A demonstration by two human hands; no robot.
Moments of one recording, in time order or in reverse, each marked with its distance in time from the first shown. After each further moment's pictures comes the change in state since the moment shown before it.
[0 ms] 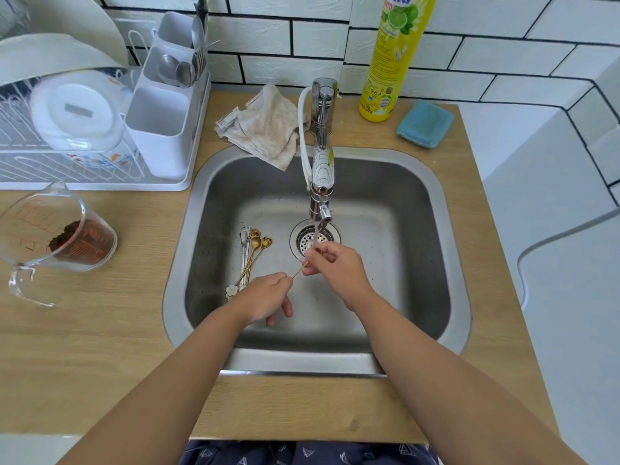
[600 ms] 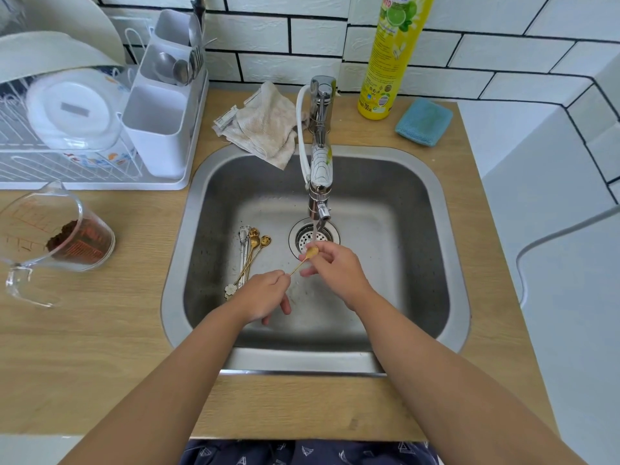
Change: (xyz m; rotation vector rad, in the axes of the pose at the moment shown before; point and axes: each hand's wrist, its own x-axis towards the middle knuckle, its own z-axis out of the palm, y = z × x) left_hand 0.004 -0.001 -0.002 0.036 0.029 -0.001; right_hand 0.001 0.000 0.000 -0.017 -0.039 0.047
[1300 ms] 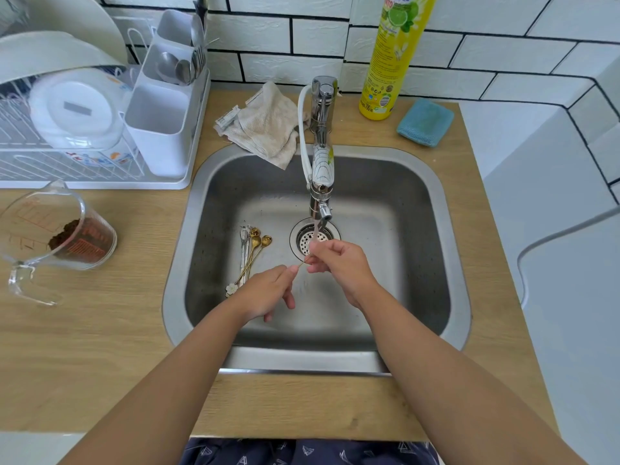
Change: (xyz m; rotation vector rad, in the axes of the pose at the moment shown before) left_hand -0.003 0.002 -0.001 -0.046 0.023 0.045; right_hand 0.002 -0.003 -0.008 0.236 -0.014 0.038
